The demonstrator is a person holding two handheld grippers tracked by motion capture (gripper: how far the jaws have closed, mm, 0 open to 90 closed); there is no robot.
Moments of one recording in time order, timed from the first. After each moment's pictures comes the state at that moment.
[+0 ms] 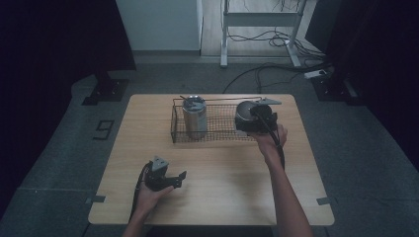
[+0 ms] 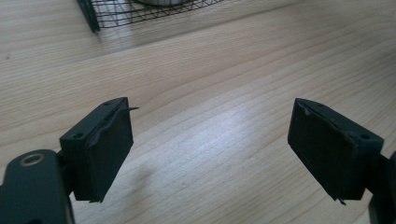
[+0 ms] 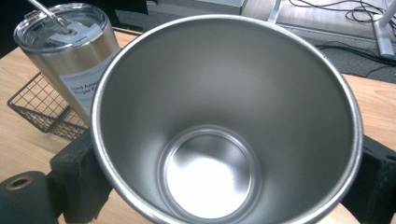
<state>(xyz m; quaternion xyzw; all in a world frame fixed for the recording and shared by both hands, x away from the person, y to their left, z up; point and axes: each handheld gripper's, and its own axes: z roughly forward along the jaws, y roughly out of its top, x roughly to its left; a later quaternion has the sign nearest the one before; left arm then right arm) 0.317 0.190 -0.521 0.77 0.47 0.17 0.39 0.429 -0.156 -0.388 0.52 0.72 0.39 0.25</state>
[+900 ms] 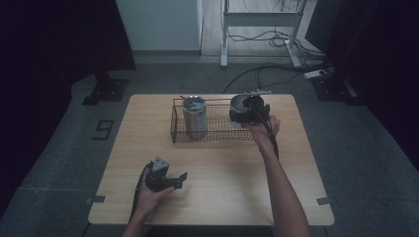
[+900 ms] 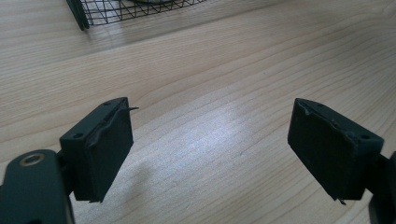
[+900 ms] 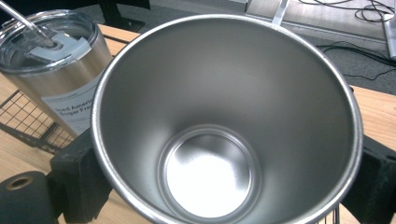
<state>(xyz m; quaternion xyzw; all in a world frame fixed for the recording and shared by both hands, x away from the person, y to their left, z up) 0.315 0.186 -0.521 0.78 0.46 0.16 0.40 0.468 -0.142 -0.391 0.52 0.73 0.38 0.24</state>
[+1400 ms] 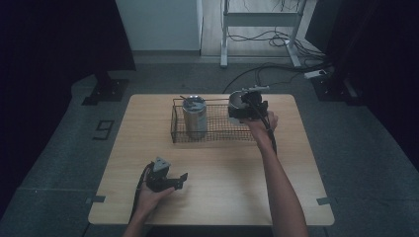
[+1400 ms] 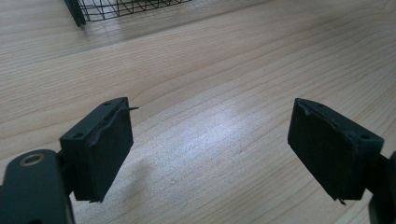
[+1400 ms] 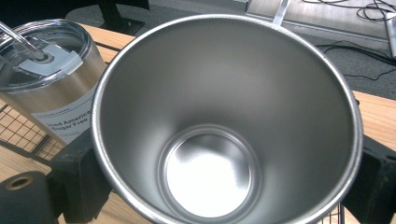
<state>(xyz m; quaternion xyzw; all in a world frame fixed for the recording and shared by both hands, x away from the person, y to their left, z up) 0.315 0.185 -0.523 0.78 0.46 0.16 0.39 0.484 -0.138 -0.390 0.52 0.73 0.38 0.24</state>
